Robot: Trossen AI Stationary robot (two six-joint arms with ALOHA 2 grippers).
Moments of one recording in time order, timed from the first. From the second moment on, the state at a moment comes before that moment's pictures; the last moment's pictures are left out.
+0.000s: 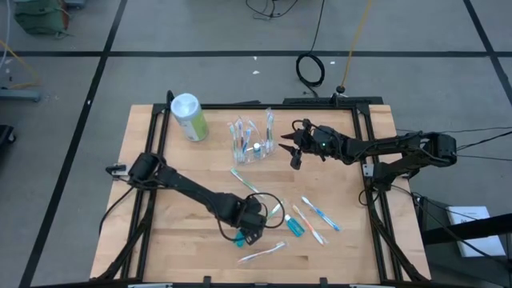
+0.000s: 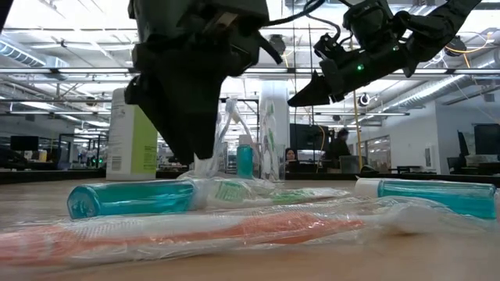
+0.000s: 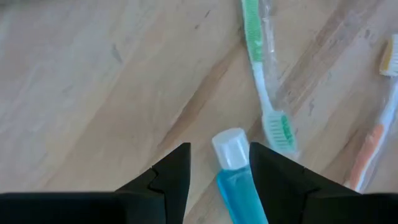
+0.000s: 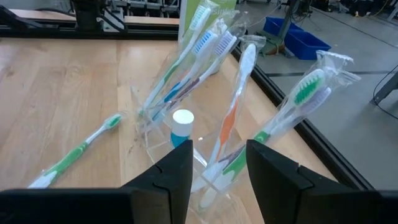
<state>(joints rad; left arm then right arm) -0.39 2.04 1.53 -0.81 -0.07 -0.99 -0.27 1.32 0.57 0.44 0.07 -0.12</state>
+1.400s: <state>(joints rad) -0.37 1.91 1.37 -0.62 -0.12 -0.99 -0.27 1.32 0.57 0.44 0.07 -0.12</state>
